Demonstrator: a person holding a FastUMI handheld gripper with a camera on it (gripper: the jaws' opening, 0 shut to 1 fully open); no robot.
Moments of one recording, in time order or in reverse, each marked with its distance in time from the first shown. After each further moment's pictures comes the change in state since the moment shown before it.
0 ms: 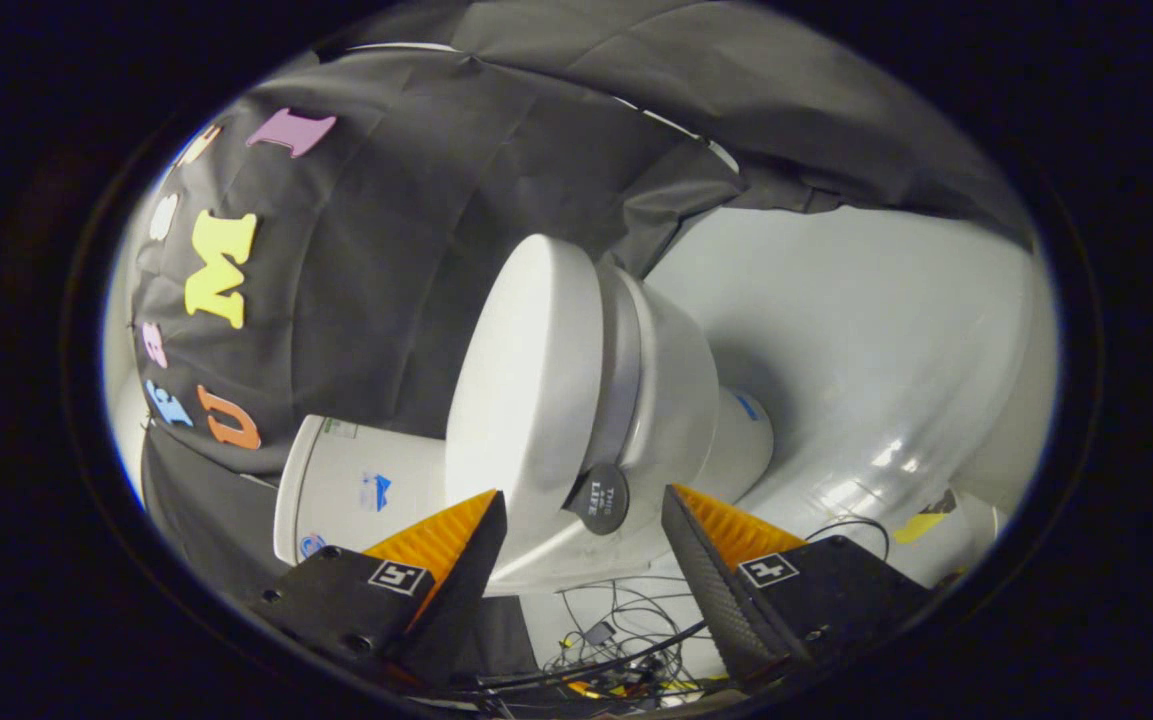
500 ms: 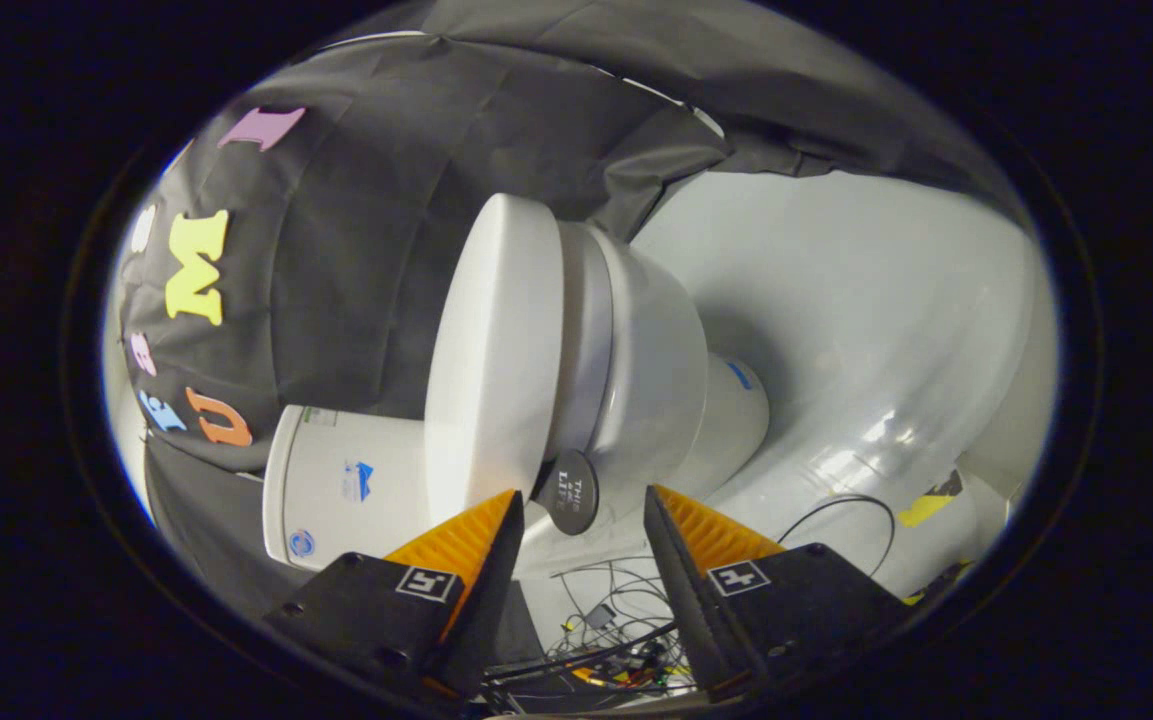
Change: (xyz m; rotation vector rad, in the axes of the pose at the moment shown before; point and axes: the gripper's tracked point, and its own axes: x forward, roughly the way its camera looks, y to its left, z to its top) arm 0.014 -0.004 -0.004 0.080 0.082 -0.002
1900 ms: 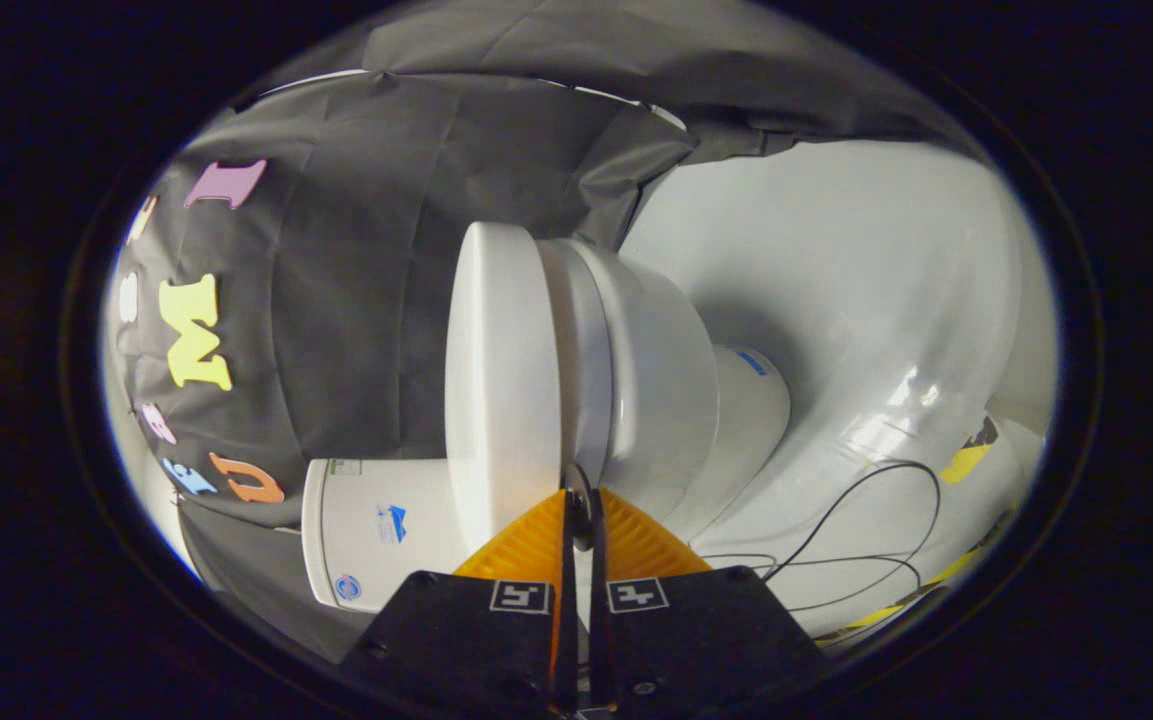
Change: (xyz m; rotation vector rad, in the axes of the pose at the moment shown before) arm 0.002 0.014 0.008 0.144 -0.044 0.037
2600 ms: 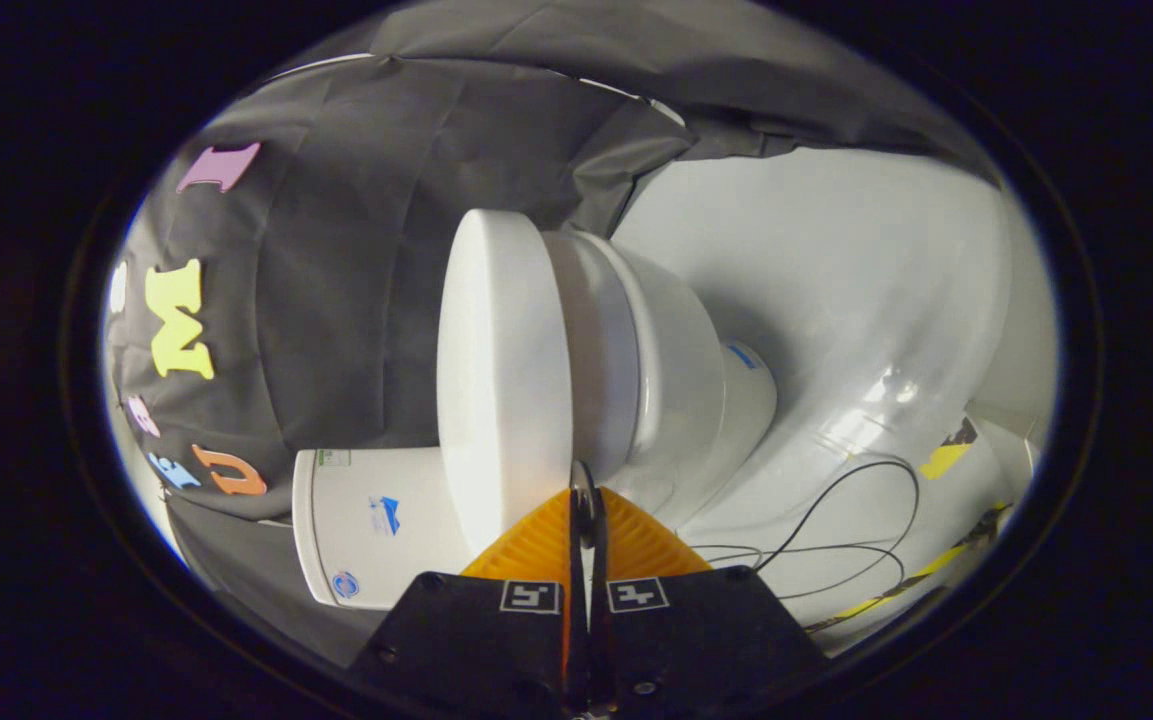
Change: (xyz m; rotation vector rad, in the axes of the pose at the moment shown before) arm -0.010 0.022 0.000 -0.018 0.037 -0.087
